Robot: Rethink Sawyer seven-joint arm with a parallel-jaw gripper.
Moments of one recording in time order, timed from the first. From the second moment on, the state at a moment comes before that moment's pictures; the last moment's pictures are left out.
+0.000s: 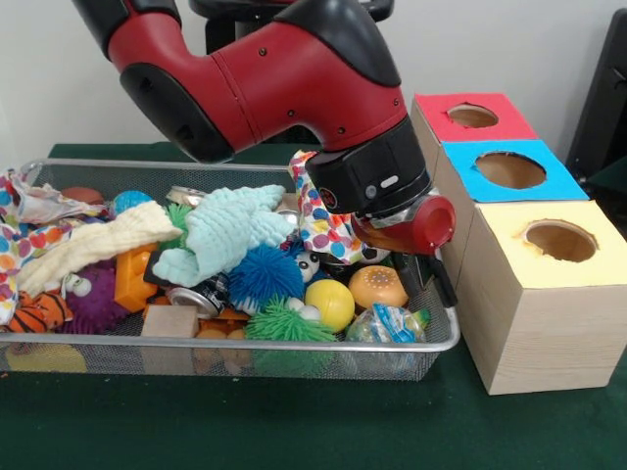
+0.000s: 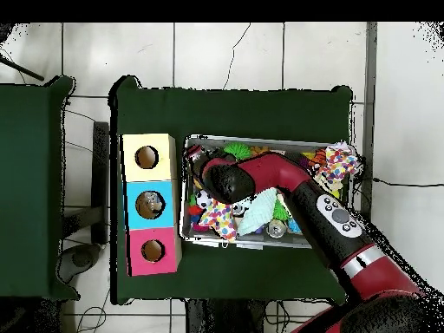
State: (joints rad) arm -0.82 -0.28 0.92 1.61 -0.78 0.50 -0.22
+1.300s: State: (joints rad) arm -0.83 -0.28 0.86 1.61 -0.70 0.48 -0.22
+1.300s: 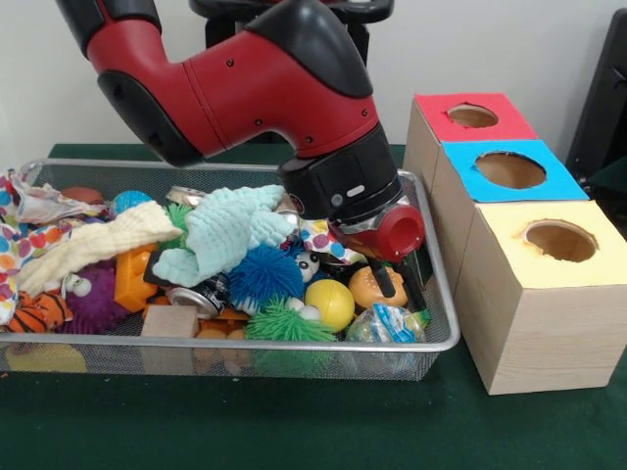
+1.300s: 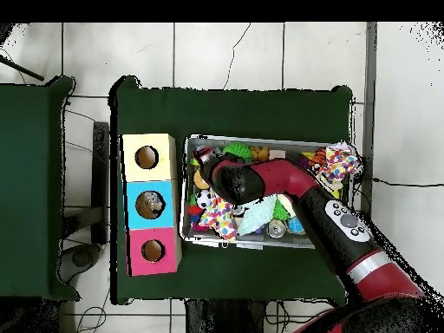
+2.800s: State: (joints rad) arm -0.86 -0.29 0.86 1.62 -0.65 0.48 -0.22
